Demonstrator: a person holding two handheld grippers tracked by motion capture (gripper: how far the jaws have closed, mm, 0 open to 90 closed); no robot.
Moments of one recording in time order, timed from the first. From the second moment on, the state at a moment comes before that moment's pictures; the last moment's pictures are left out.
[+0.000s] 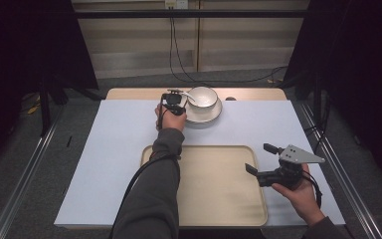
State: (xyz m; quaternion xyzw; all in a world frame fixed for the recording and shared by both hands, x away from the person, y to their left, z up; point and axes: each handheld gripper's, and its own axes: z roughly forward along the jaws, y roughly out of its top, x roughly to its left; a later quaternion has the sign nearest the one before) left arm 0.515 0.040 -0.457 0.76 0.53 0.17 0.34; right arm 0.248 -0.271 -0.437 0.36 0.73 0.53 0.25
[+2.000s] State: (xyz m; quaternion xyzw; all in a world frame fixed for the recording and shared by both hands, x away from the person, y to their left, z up) left arm 0.331 0.142 -0.434 0.64 0.64 0.14 0.41; right arm 0.250 -0.263 -0.439 0.35 0.73 0.53 0.25
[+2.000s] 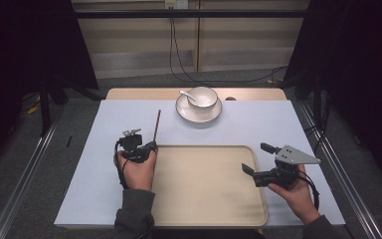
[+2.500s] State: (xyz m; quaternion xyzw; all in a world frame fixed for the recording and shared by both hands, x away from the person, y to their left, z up) left arm 0.291 0.164 -0.446 0.61 0.67 0.14 0.41; right arm 0.250 -0.259 -0.440 0.35 0.73 0.53 0.26
